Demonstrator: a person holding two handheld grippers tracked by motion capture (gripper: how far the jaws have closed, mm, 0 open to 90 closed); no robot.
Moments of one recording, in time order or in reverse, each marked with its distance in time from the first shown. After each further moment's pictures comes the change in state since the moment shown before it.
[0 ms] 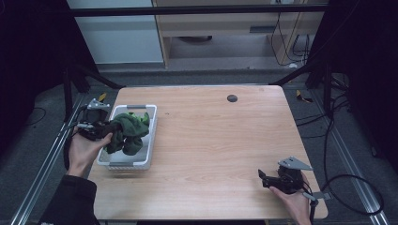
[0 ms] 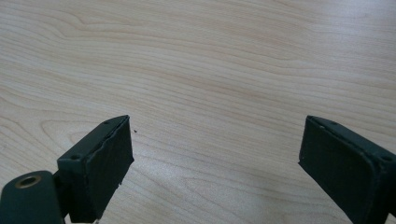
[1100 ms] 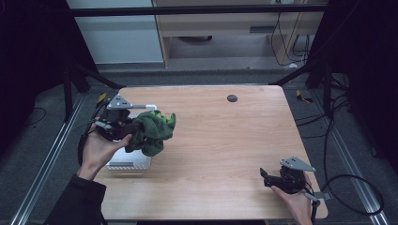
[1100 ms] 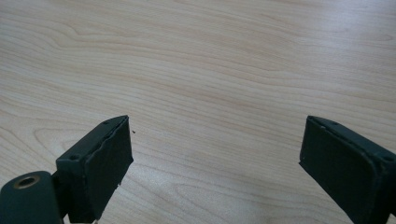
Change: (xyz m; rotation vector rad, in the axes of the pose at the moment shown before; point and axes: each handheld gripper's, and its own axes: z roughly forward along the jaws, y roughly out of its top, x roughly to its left) left arm -0.072 0.035 -0.023 -0.048 -0.147 0.199; right arm -0.003 0.001 -0.004 -0.041 -0.028 -0.013
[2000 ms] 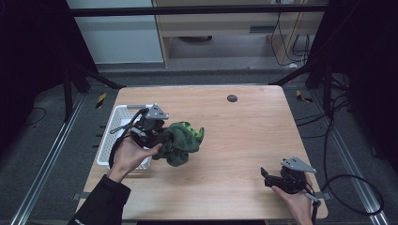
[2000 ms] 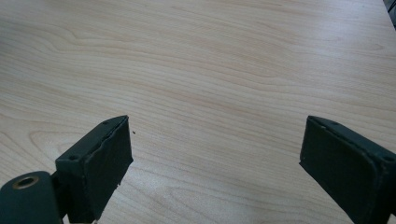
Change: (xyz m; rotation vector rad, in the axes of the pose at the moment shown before) left arm -0.055 0.012 0.050 0.038 -0.141 0.101; right arm 0.000 0.000 -0.002 -0.024 -0.009 -0.010
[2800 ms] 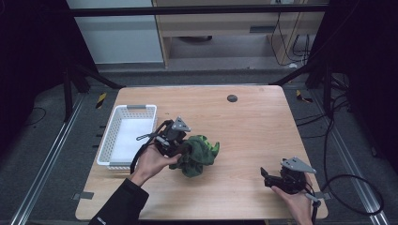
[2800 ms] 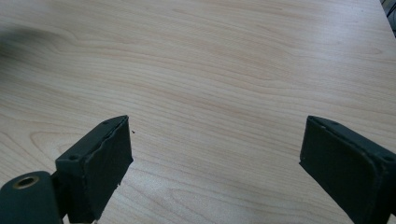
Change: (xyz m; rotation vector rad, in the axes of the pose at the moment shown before) left arm -0.027 -0.007 0.063 0.070 -0.101 0.030; right arm 0.001 0.000 0.000 -0.010 0.000 -0.010
